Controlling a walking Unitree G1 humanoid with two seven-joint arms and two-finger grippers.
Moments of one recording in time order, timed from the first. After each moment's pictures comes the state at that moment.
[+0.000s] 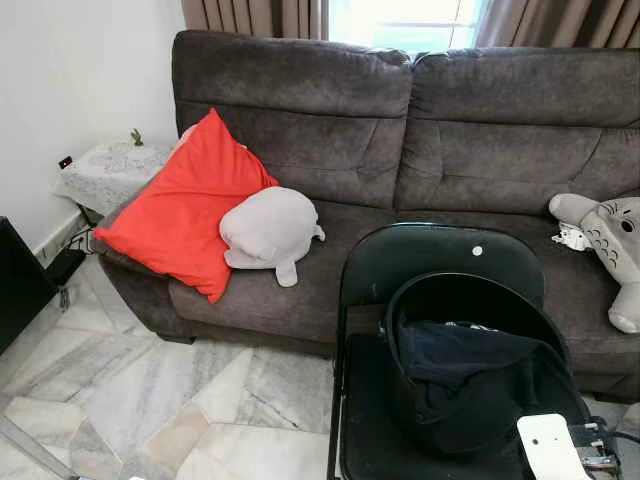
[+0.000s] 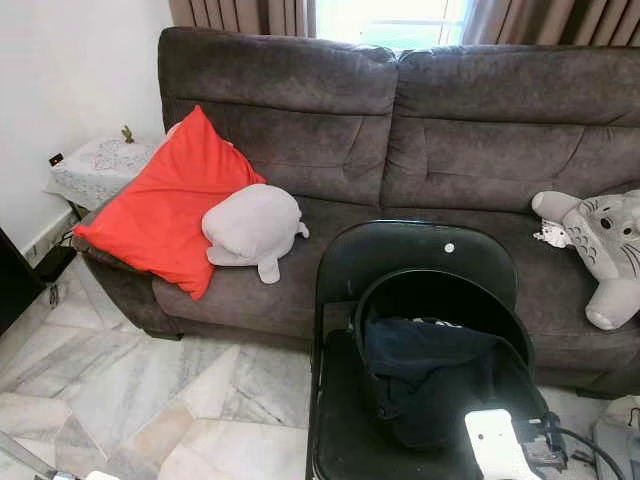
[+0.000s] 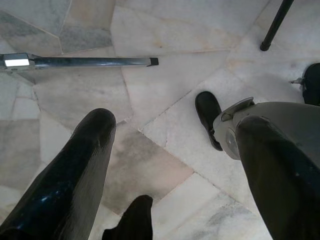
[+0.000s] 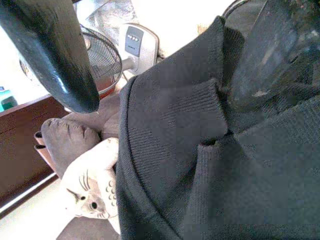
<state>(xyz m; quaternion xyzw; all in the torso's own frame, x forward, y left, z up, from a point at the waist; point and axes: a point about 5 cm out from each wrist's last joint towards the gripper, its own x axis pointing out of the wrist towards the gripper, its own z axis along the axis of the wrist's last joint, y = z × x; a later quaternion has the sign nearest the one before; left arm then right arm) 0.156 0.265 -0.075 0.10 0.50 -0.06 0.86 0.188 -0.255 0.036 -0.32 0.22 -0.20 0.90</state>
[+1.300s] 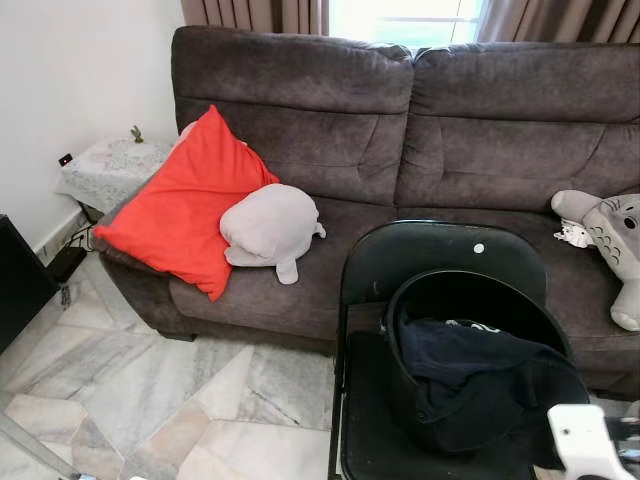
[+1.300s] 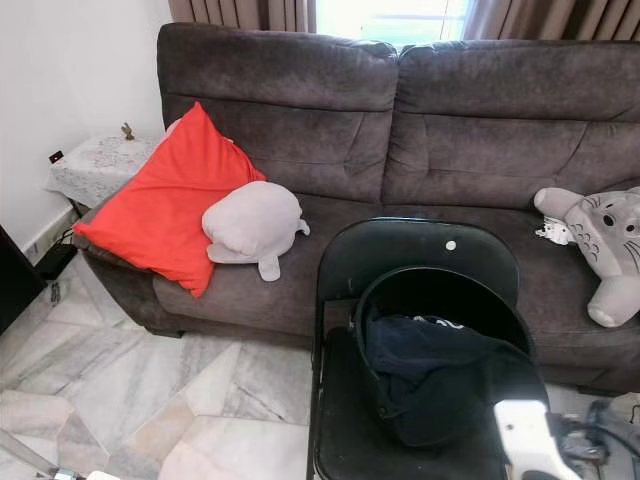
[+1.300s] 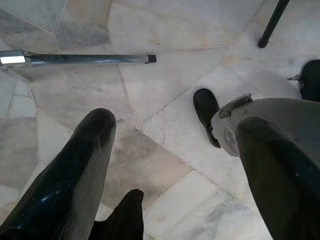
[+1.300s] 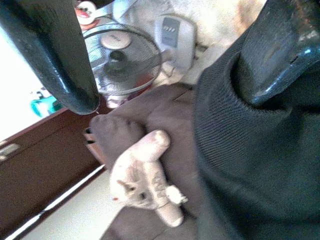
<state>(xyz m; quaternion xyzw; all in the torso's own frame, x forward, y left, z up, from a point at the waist) 0.157 0.265 -0.075 0.10 0.50 -0.06 0.86 0.190 -0.277 0.050 -0.36 0.18 -0.27 0.88</state>
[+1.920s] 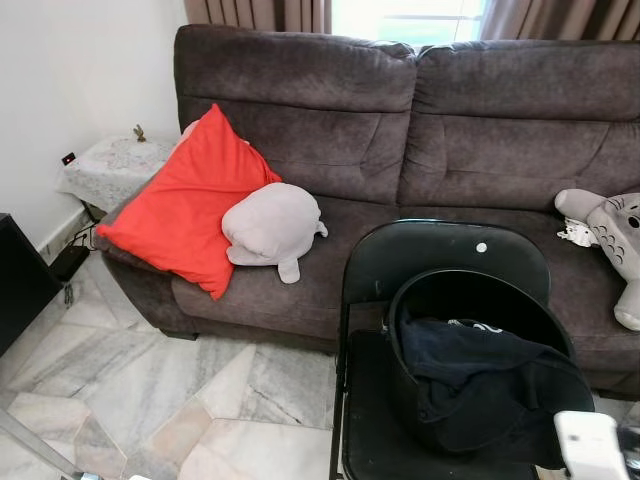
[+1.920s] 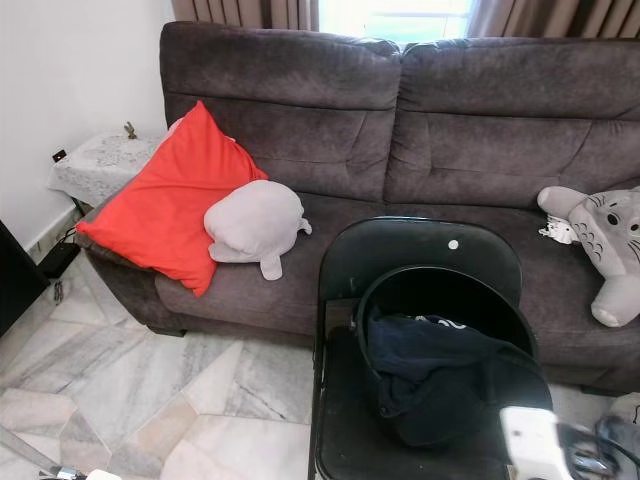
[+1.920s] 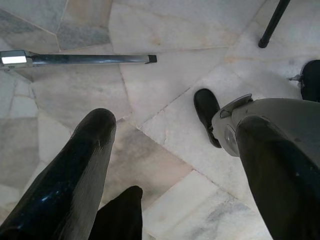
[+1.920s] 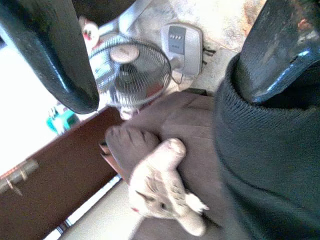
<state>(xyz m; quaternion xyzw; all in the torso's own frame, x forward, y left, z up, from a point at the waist) 0.158 0.265 -0.074 0.10 0.50 -0.07 0.86 0.181 -0.281 0.053 -0.33 0.17 -0.34 0.86</state>
